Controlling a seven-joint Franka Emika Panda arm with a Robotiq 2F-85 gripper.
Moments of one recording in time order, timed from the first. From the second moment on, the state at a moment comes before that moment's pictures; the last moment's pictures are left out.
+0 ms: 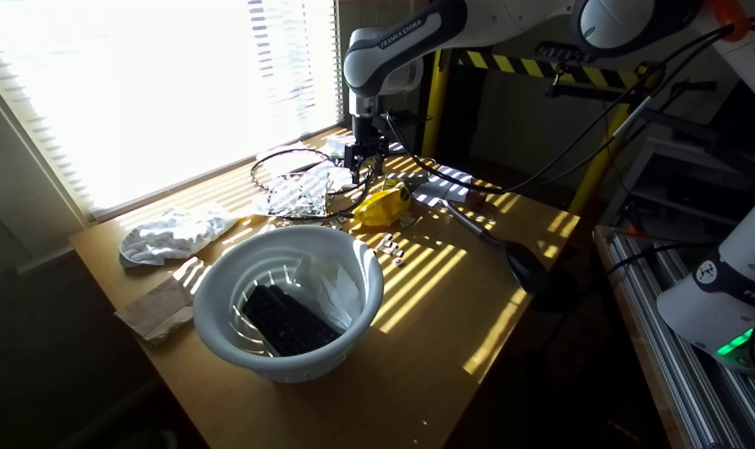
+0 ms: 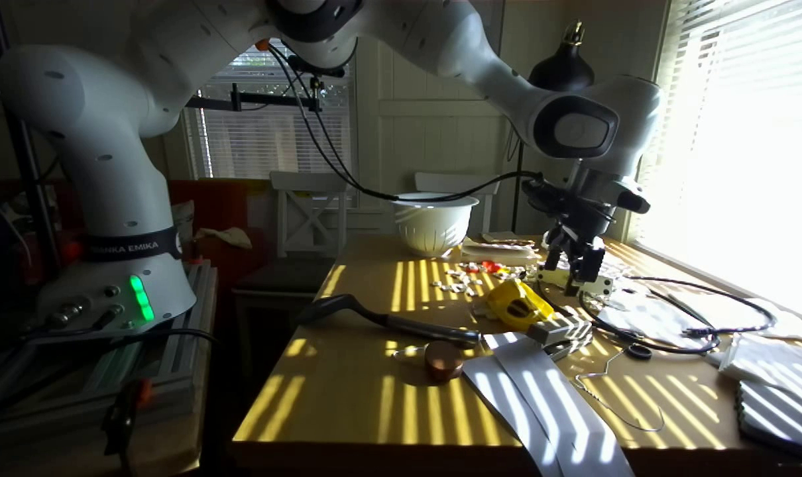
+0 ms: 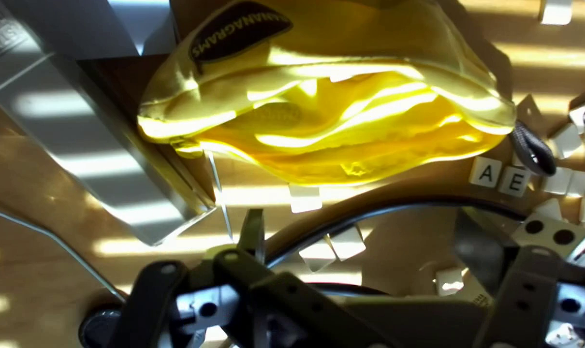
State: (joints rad) arm -0.34 0.96 -0.09 -1.18 0.24 2.01 -0.07
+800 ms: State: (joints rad) arm -0.26 0.90 -0.13 -1.33 0.02 2.35 -0.20
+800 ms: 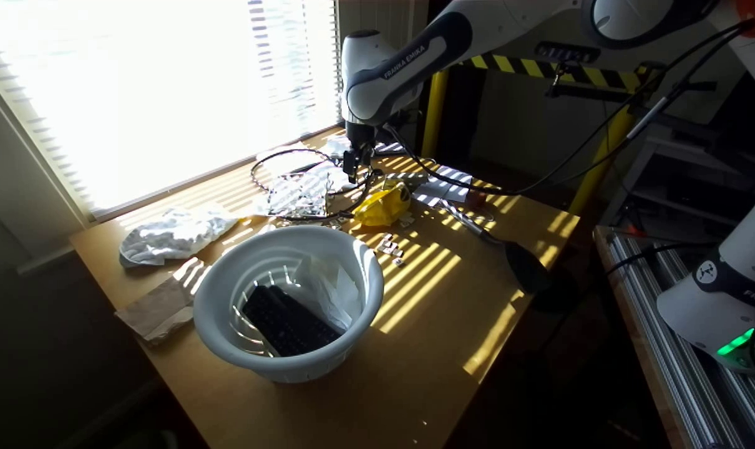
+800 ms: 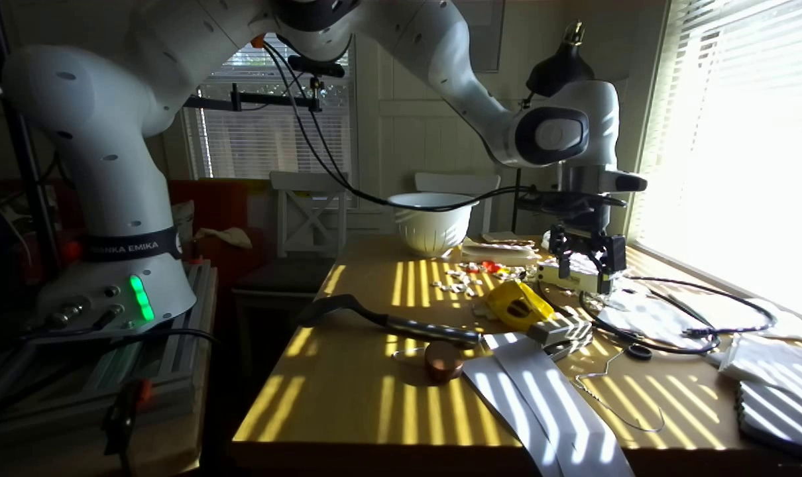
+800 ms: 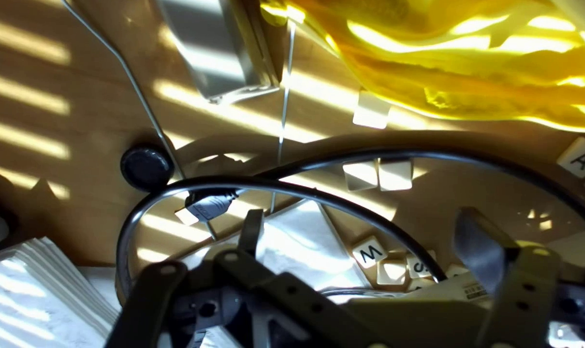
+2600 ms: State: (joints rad) arm -0.02 0.94 -0.07 -1.31 -0.40 2.50 -0.56
